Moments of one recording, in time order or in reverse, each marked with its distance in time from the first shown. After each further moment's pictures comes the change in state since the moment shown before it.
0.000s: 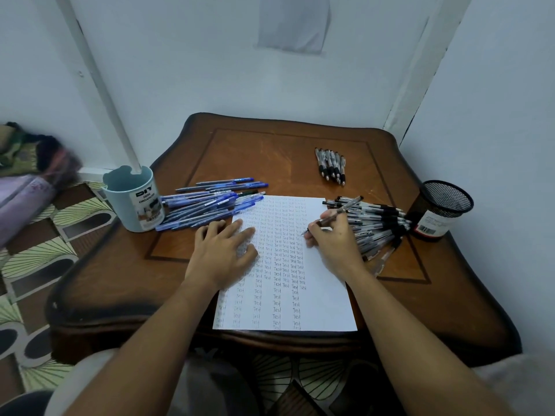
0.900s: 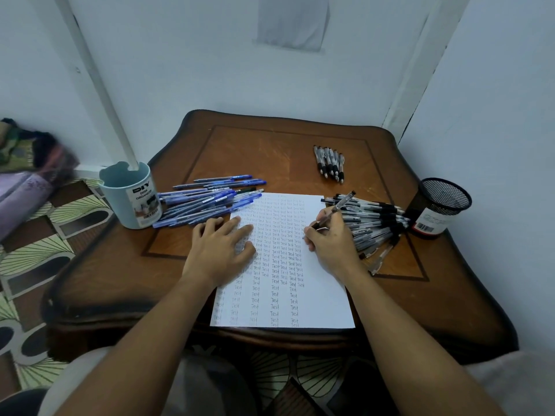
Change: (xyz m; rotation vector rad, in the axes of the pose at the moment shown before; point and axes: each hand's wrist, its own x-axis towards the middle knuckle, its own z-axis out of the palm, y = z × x) left_hand -0.001 -0.001 0.001 0.005 -0.001 0.008; right_hand 0.000 0.011 0.000 -0.127 -0.016 -0.047
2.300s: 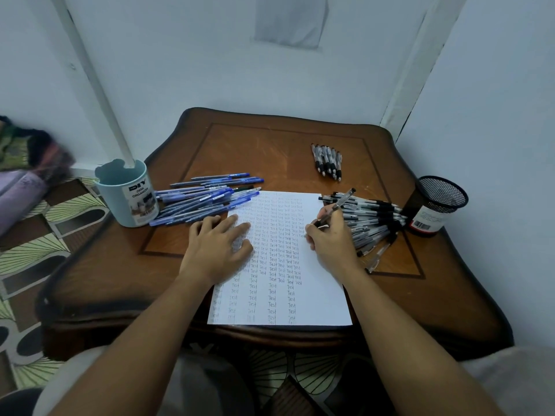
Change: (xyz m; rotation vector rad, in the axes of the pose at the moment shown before) left_hand 0.002 -0.002 0.003 -0.014 0.024 -0.003; right_hand 0.000 0.003 -0.003 -0.030 0.047 -0.017
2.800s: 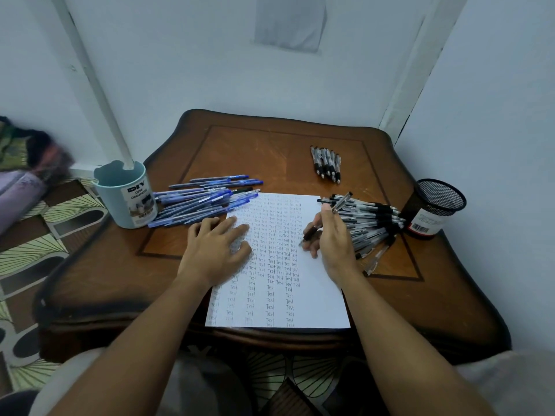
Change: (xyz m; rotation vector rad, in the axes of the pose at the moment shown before) left_hand 0.001 0.000 -0.002 -0.013 -0.005 -0.002; right_hand -0.007 -0.014 0.002 0.206 0.003 0.065
